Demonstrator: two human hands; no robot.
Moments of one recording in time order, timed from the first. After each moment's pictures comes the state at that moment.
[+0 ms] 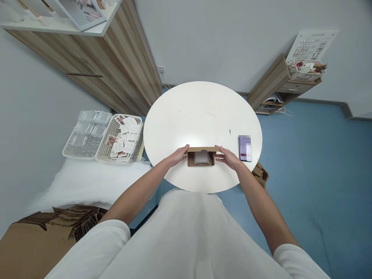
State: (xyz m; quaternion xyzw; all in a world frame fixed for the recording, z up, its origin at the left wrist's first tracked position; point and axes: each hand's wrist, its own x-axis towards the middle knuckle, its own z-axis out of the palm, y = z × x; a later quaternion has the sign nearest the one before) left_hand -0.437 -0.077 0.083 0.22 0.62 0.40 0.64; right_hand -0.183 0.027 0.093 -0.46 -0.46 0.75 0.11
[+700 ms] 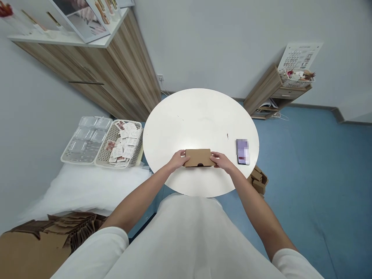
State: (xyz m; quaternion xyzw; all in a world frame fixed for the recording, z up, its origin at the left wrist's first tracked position) left_hand -0.429 -0.084 0.088 0.27 0.72 0.33 0.55; right_hand -0.200 0.013 0.104 -0.54 -0.55 0.64 0.04
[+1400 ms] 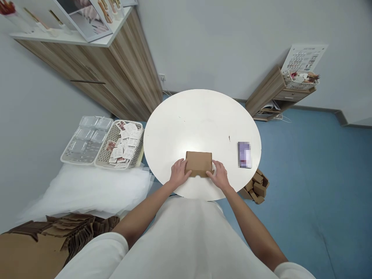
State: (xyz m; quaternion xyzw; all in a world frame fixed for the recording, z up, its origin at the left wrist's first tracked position) left_hand -0.404 -0.128 0.045 0.56 0.78 0.16 0.24; right_hand -0.192 -0.044 0.046 -0.54 -0.78 0.31 0.08
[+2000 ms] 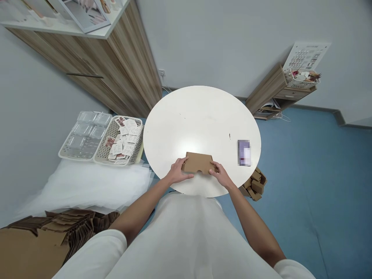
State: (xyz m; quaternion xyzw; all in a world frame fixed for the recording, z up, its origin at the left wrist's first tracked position) left_hand -0.420 -0.136 0.067 0.56 0.70 0.24 0.37; right_hand -0.181 -0.043 0.063 -0.49 -0.66 0.56 0.10
